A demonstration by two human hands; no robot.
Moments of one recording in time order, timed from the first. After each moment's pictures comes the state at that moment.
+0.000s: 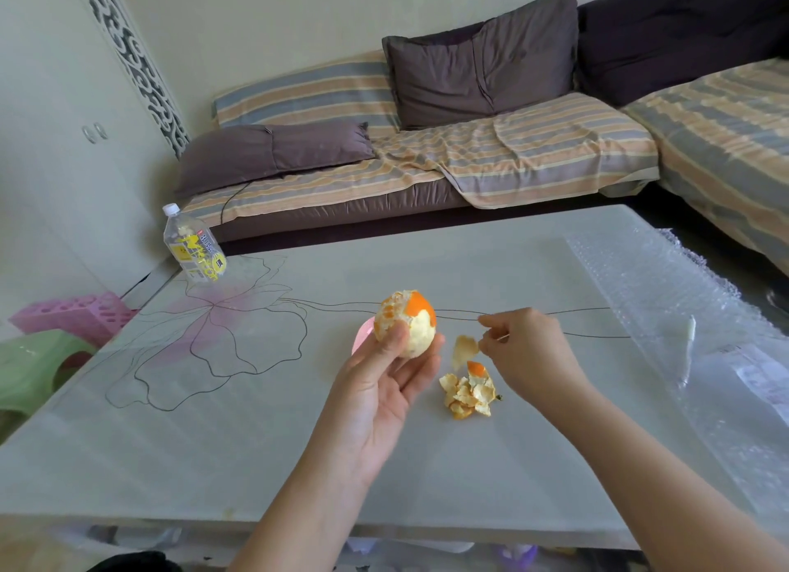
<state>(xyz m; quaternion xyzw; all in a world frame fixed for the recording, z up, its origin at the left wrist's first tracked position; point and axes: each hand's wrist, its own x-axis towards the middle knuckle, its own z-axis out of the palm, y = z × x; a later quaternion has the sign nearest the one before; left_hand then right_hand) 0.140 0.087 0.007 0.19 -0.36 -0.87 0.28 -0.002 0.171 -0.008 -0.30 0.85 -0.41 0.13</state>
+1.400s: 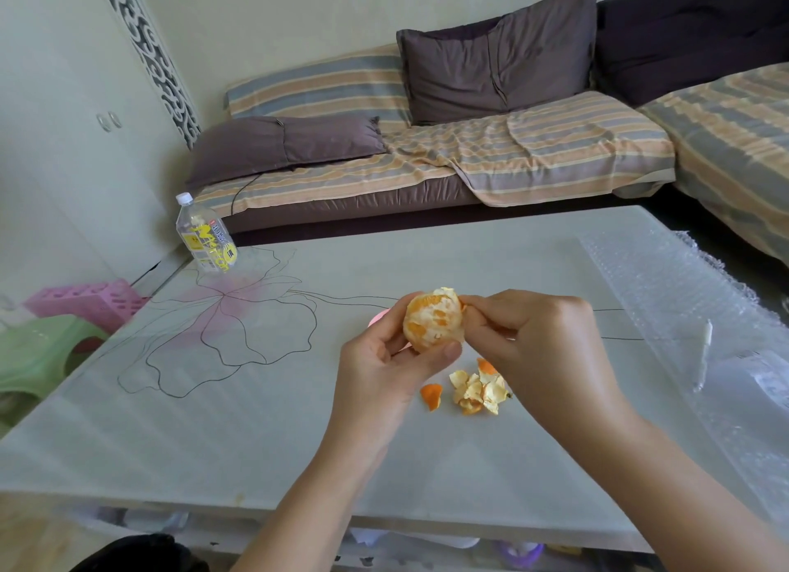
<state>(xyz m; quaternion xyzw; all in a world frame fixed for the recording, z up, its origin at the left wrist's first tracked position) 0.145 0.090 0.015 0.19 -0.64 -0.67 0.33 0.031 0.186 0.022 -0.49 0.72 -0.48 -0.11</state>
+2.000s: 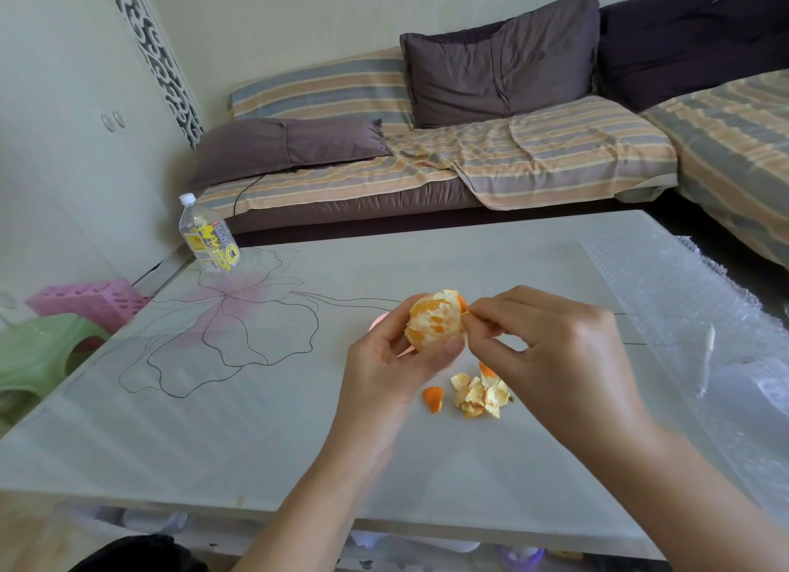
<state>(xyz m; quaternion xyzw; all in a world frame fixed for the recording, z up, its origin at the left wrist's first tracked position) 0.146 0.088 0.013 0.19 -0.63 -0.68 0.31 0.035 0.195 0.030 -0.52 0.69 -0.45 -0.22</state>
